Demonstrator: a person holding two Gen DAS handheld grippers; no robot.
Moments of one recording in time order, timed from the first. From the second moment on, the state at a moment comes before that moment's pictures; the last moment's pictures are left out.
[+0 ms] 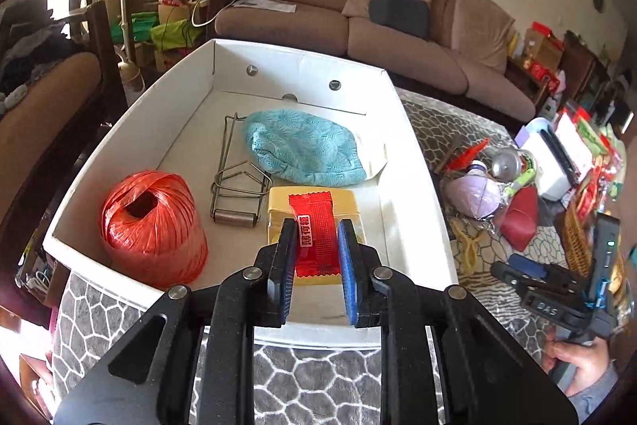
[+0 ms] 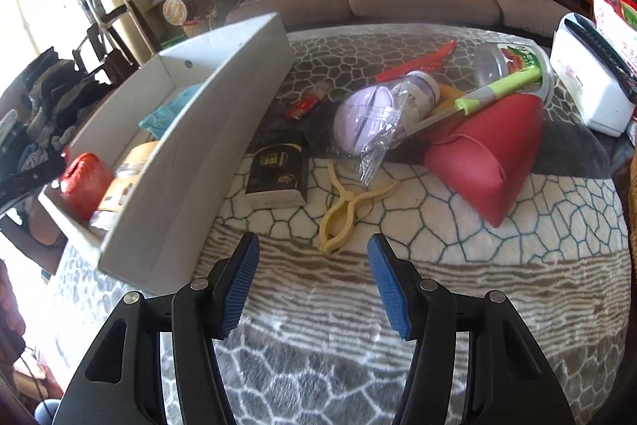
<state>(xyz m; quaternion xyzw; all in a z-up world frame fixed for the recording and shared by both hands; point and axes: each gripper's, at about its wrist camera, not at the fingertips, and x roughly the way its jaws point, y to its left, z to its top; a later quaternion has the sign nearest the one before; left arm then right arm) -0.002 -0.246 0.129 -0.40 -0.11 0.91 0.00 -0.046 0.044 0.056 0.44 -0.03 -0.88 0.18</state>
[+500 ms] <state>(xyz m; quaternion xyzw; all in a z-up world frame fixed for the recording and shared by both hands) -0.036 -0.285 0.095 -0.43 -0.11 0.90 -0.01 -0.082 0.020 0.009 0.44 0.06 -0.89 0.11</state>
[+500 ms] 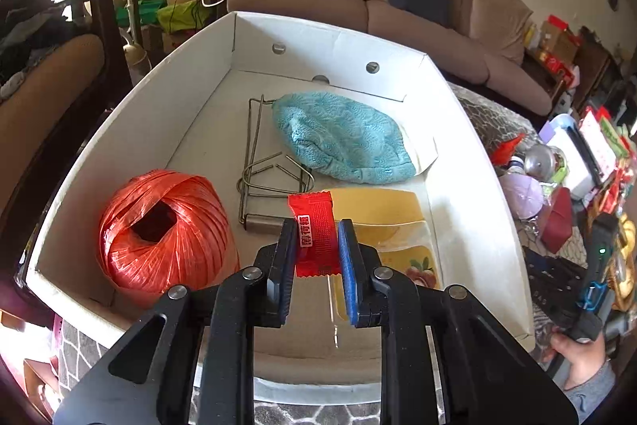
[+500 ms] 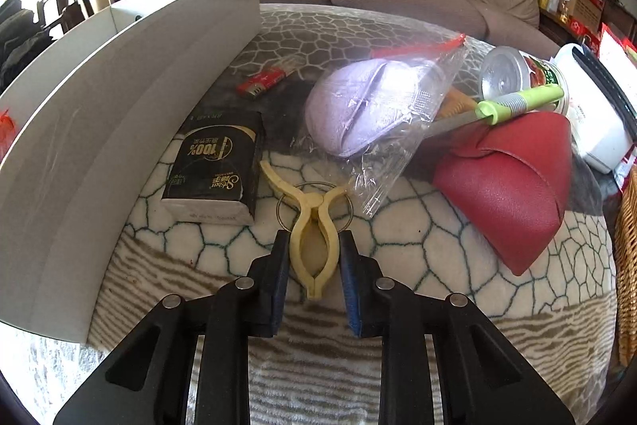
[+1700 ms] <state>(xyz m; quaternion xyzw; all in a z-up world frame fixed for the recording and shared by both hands) -0.008 -0.270 0.121 -0.37 -0.21 0.91 -0.02 -0.094 -0.107 0.125 0.37 0.01 -0.88 0.28</state>
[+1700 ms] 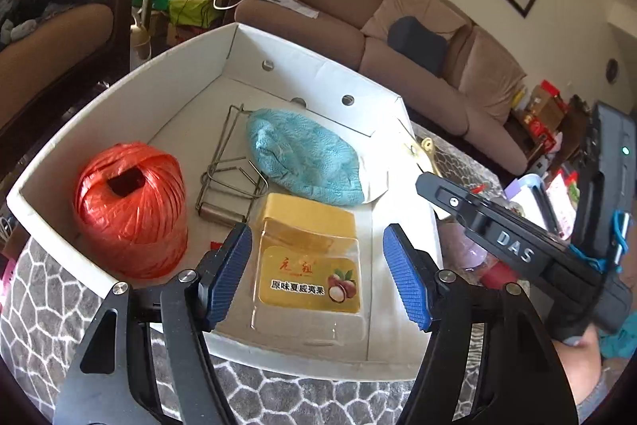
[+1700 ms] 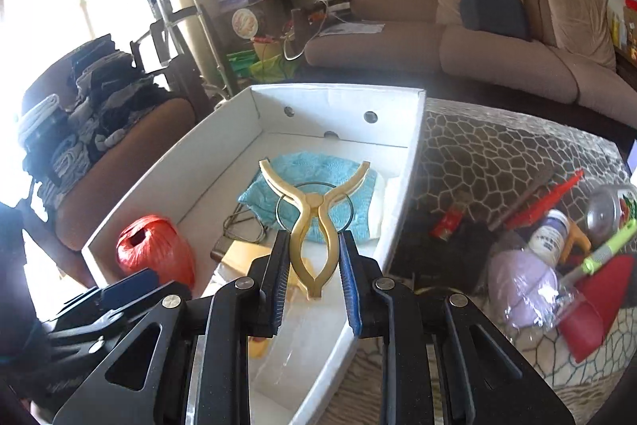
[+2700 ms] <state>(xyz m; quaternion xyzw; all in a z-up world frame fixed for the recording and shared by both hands) -0.020 -0.260 0.119 -0.37 -0.22 0.90 0.01 -0.086 -0.007 0.135 0.35 0.03 -0.92 0.18</state>
